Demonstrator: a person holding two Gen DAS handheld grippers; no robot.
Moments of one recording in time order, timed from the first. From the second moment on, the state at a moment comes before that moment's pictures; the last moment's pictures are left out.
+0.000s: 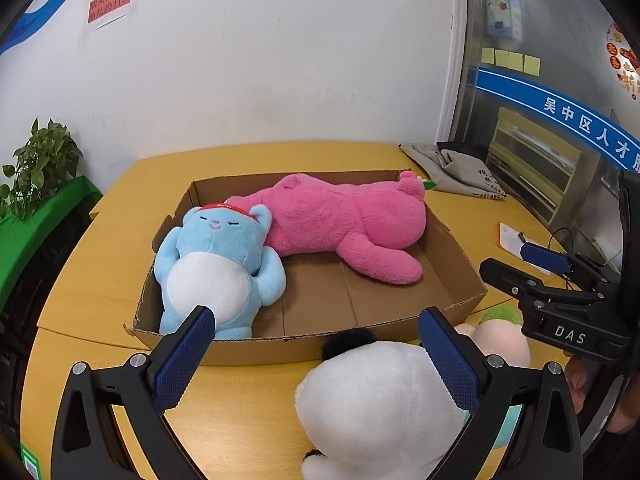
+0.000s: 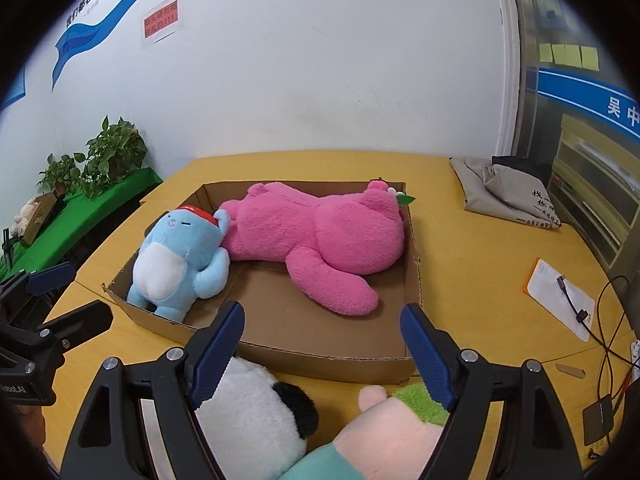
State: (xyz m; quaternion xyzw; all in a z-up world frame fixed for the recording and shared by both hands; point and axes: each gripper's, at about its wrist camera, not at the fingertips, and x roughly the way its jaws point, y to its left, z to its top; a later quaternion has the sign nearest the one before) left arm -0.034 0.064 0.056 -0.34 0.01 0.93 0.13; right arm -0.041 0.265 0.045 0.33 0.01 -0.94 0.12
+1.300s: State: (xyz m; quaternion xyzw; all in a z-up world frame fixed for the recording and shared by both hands) left arm -0.042 -0.019 -0.029 -0.41 -0.07 0.87 0.26; right arm -0.013 0.176 -0.036 0.40 -0.02 -0.85 0.33
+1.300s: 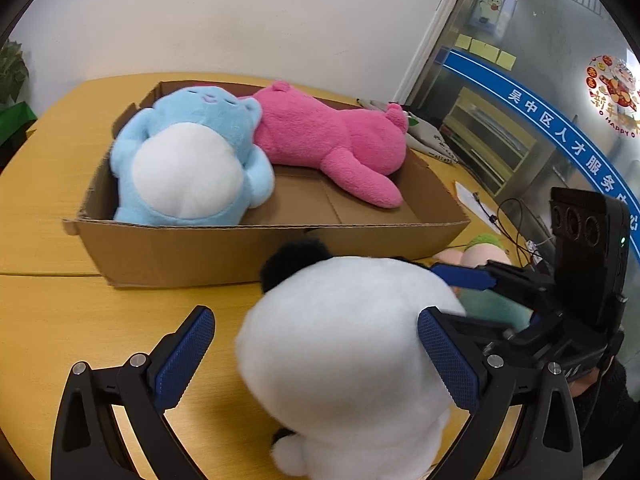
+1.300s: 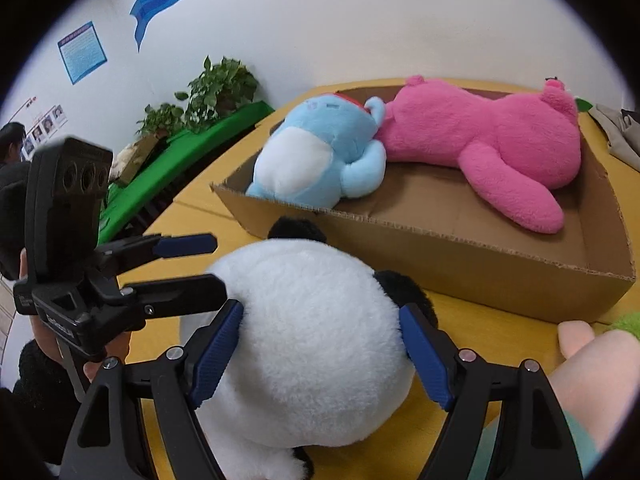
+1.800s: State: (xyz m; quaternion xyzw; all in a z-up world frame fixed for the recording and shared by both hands) left arm -0.050 -0.014 -0.050 -0.46 -0.10 0.82 0.32; right arm 0.018 0.173 -0.056 0.44 0.00 -0.84 0.32
